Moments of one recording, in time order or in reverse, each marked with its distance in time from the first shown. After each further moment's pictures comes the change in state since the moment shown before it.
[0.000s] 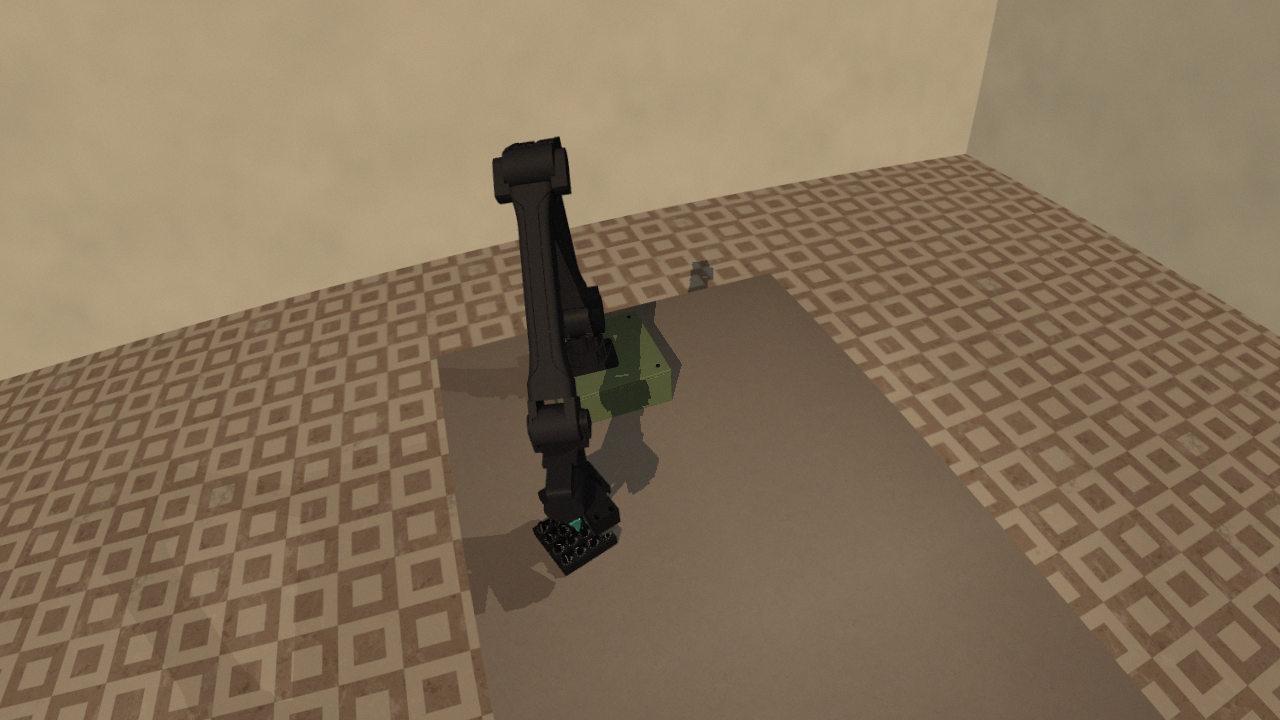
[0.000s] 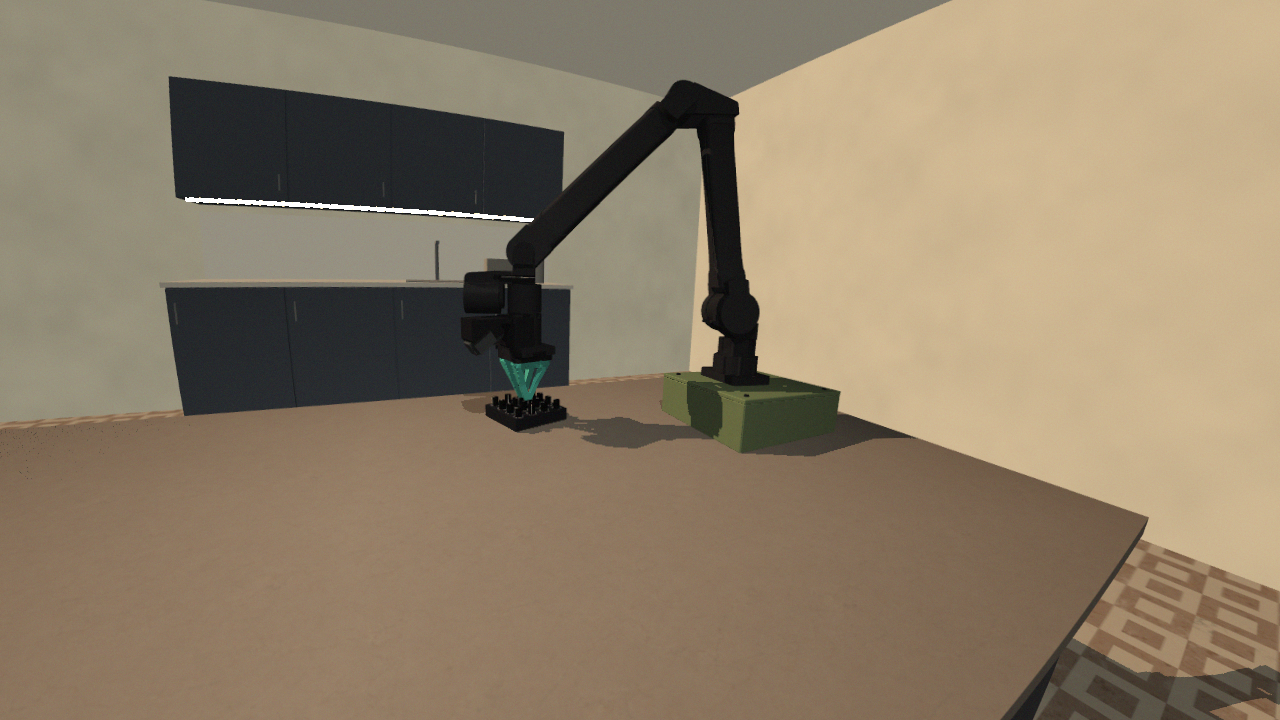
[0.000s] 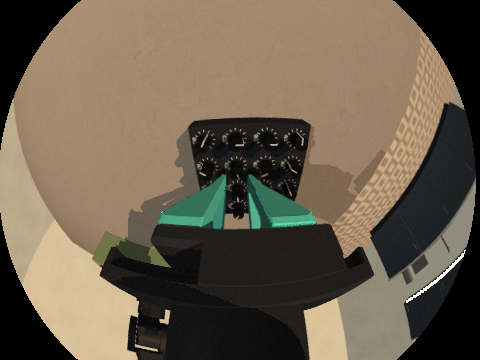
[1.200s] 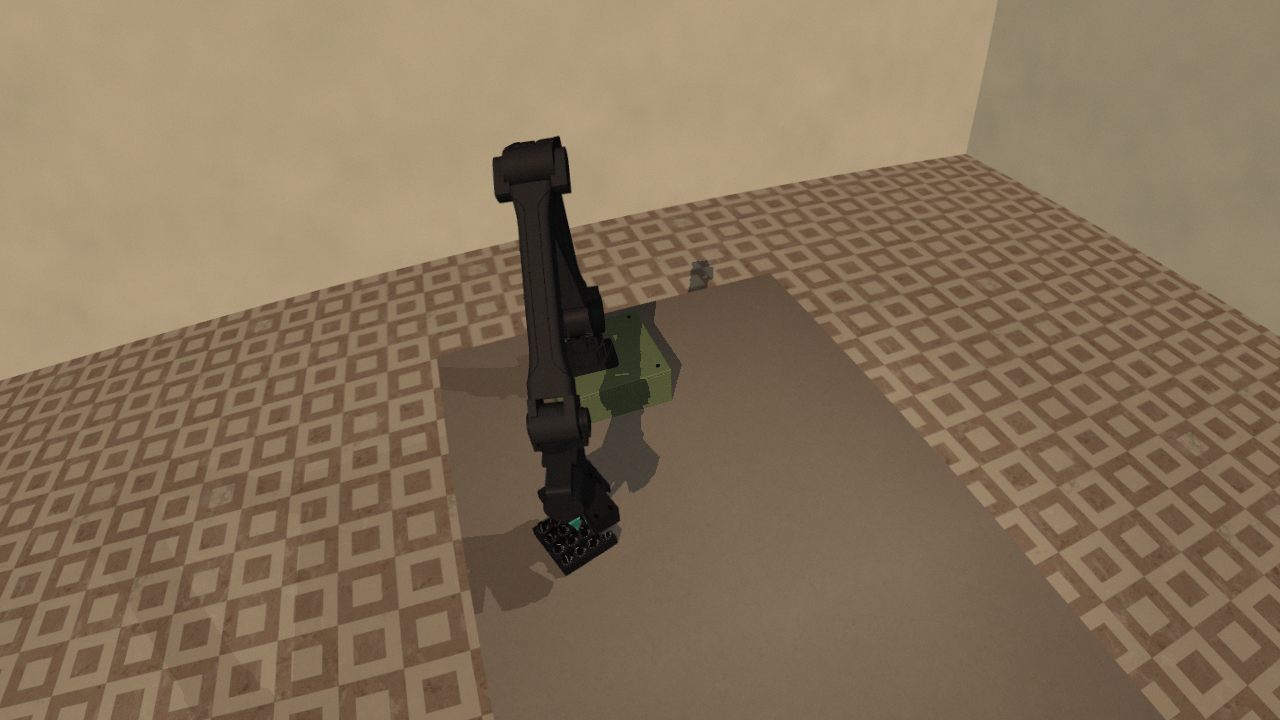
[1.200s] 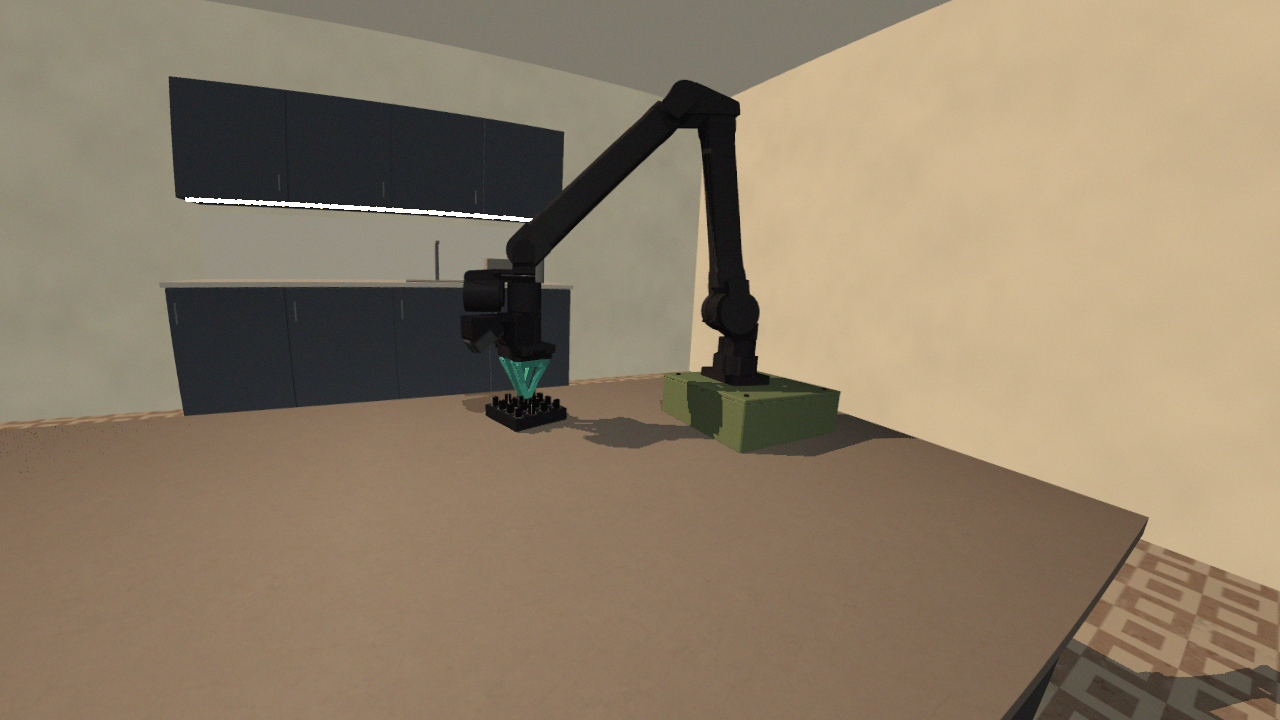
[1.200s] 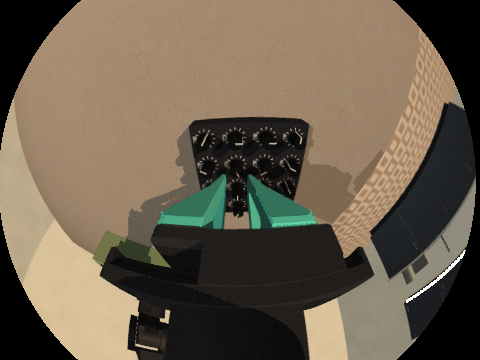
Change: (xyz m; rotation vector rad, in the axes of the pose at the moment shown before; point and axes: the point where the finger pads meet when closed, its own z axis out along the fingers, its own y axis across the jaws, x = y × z) arm 0.000 0.000 -0.003 0.001 -0.001 0.001
